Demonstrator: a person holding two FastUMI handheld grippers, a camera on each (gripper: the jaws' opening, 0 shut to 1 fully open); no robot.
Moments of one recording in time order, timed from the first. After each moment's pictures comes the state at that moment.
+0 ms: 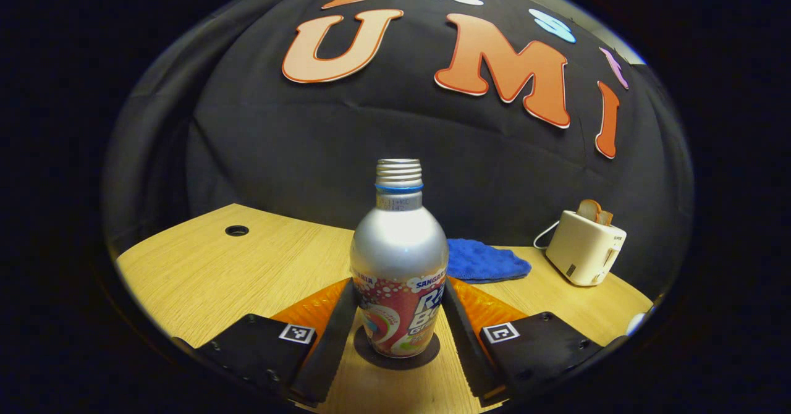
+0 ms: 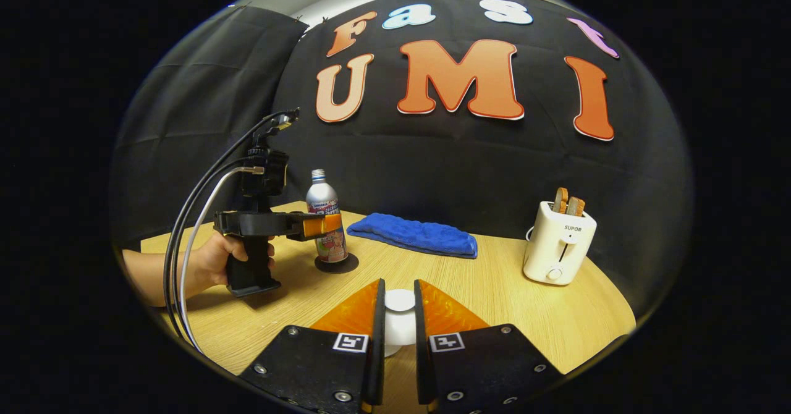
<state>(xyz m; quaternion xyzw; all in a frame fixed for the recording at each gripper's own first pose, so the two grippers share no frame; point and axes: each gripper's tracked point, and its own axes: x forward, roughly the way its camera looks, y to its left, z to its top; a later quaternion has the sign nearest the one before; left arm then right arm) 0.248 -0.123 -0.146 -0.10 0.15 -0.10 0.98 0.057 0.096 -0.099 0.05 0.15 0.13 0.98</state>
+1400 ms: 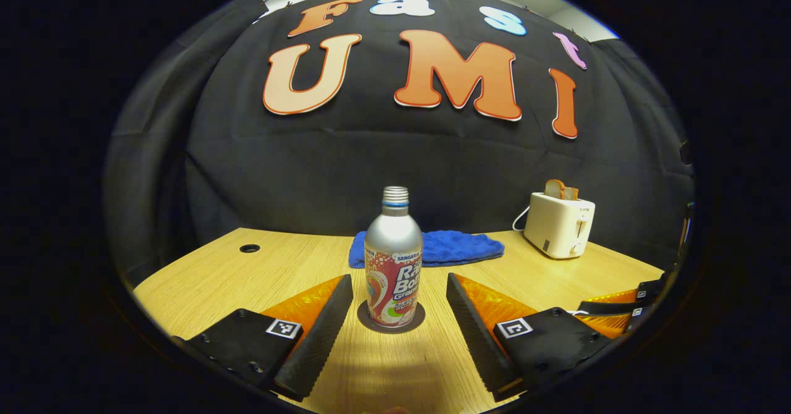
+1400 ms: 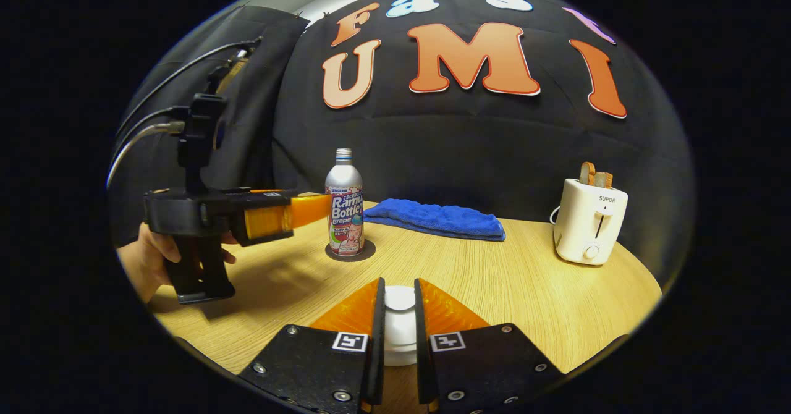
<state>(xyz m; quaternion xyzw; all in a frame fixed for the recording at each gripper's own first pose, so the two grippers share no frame) 0.155 -0.125 -0.107 -0.04 0.09 -0.13 0.99 0.071 0.138 -0.143 0.06 0.15 0.15 0.98</state>
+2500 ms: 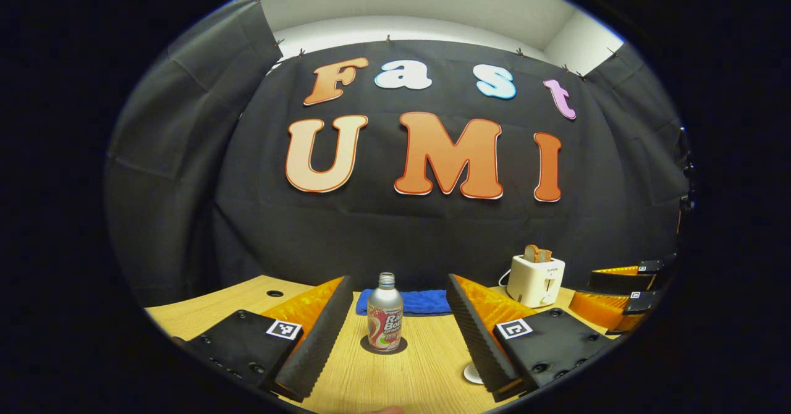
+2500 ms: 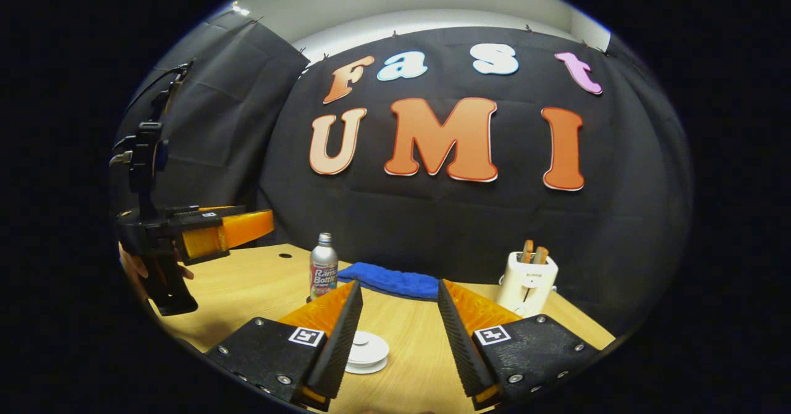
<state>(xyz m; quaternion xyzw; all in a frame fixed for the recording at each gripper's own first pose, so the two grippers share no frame) 0.059 -0.111 0.024 -0.06 -0.04 -0.10 0.99 0.029 0.045 -0.015 0.04 0.01 0.06 1.00</state>
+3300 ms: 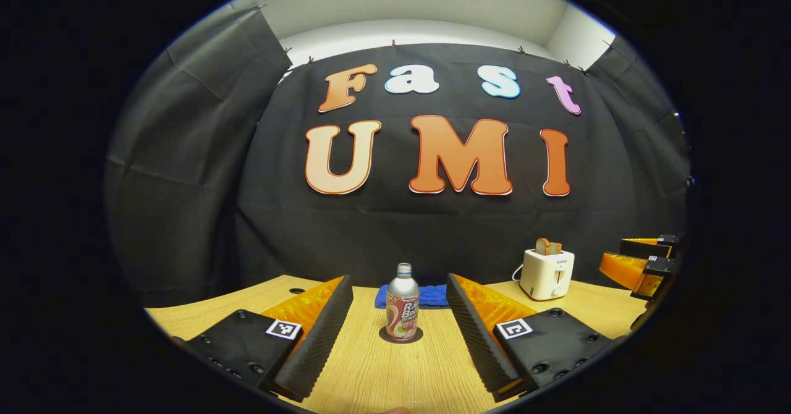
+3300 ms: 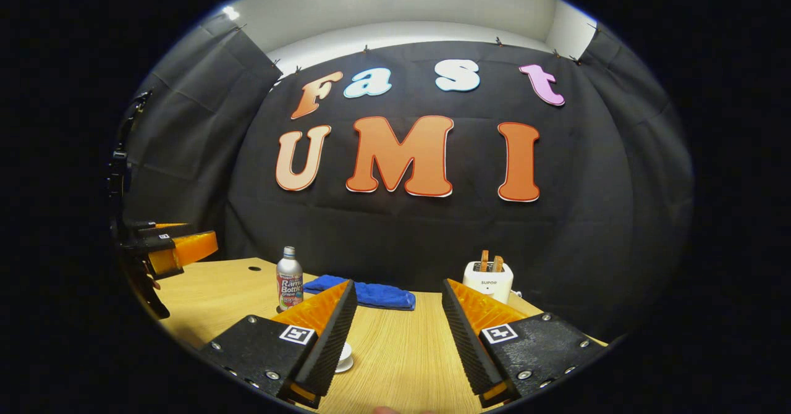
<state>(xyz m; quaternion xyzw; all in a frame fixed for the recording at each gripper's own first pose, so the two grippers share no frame) 0.032 -0.094 0.011 -0.04 -0.03 -0.06 1.00 0.012 0.006 -0.008 0.05 -0.01 -0.01 1.00</state>
